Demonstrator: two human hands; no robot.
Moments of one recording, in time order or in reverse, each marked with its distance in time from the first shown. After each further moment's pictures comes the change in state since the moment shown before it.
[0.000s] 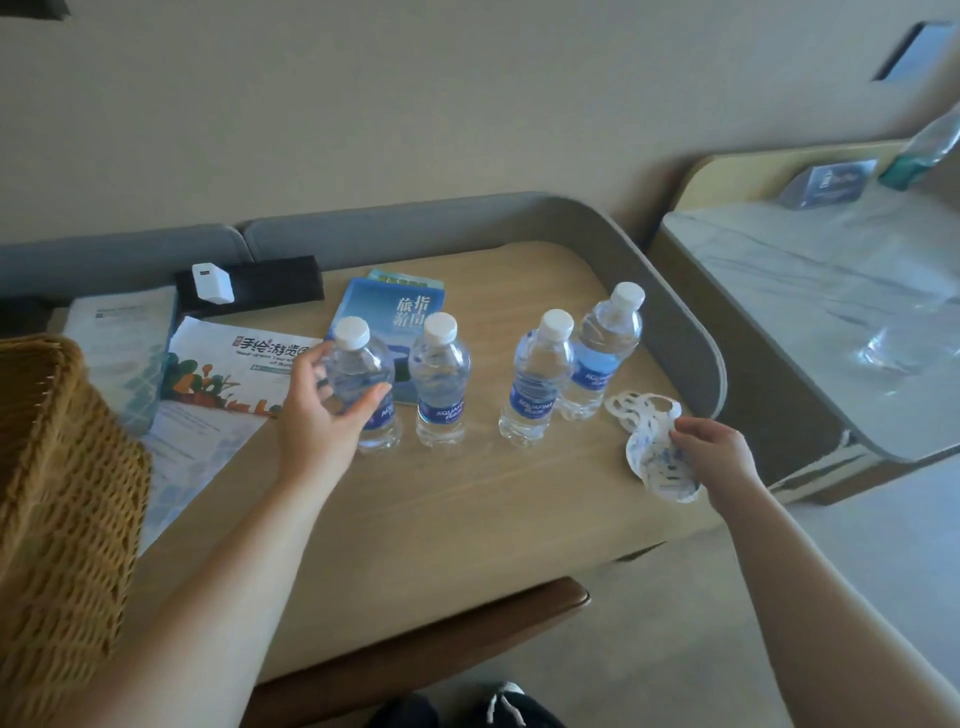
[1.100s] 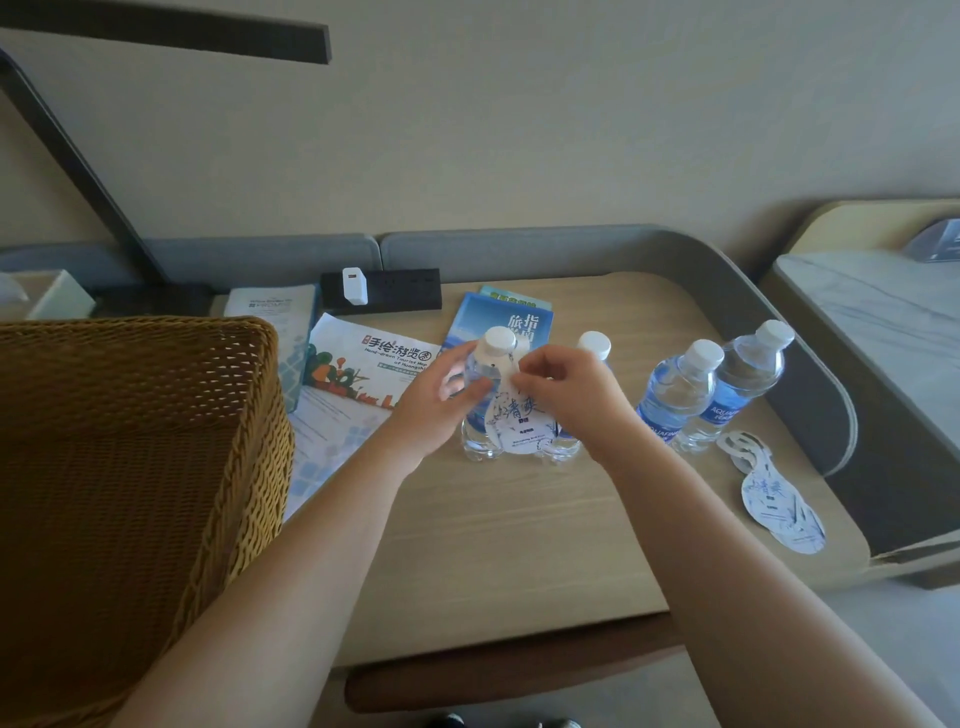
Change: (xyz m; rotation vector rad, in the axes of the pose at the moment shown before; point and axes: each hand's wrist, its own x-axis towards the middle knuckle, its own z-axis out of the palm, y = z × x) left_hand 0.025 0.004 -0.058 -0.272 -0.474 -0.111; right_hand -0.189 -0.165 0.206 -0.153 -0.520 -0.523
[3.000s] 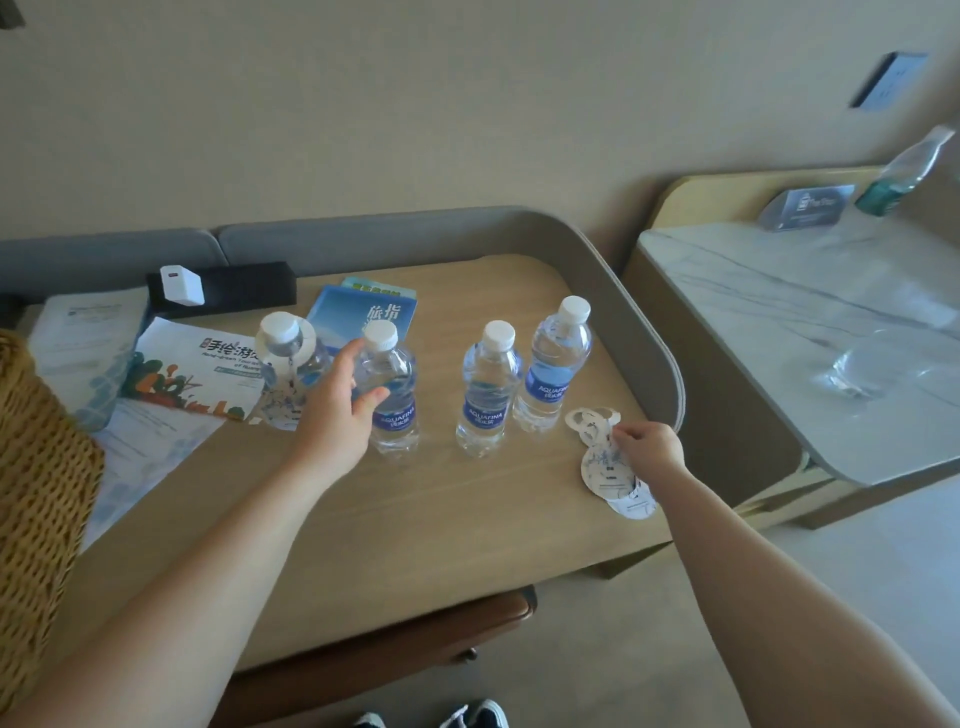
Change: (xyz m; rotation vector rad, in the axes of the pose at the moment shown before) left_hand 0.014 0.011 0.124 0.519 0.279 0.118; right_hand -0.001 0.262 -0.226 -0.173 0.341 0.469
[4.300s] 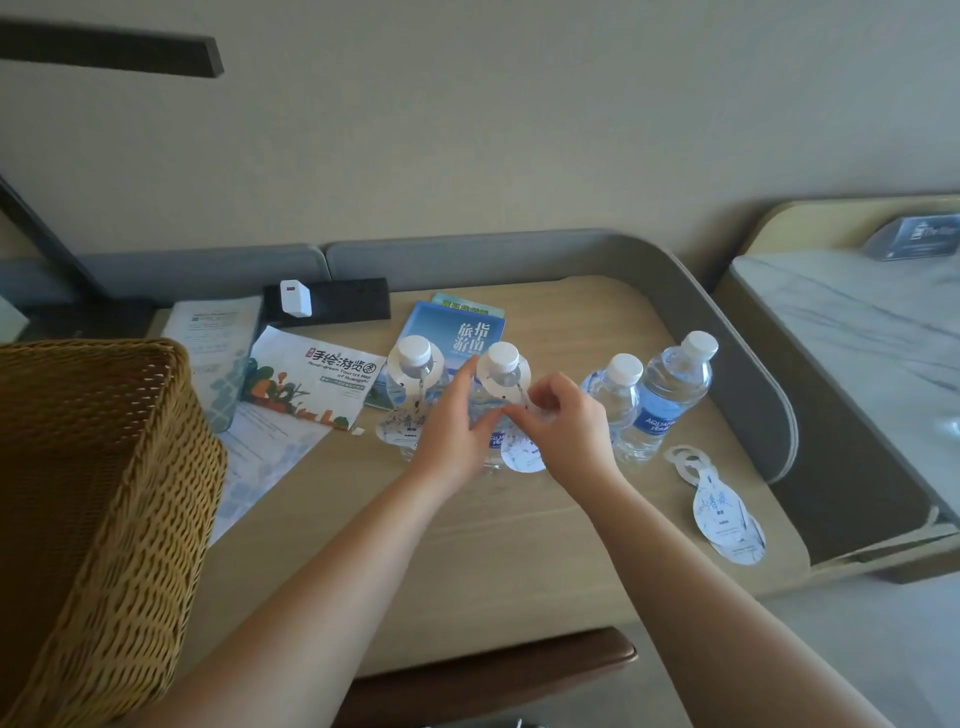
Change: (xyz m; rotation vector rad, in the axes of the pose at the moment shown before) left_hand 0.007 0.004 -0.016 -0.263 -0.128 -0.103; right_hand -0.138 -0.186 0.116 0.127 -0.091 -0.563
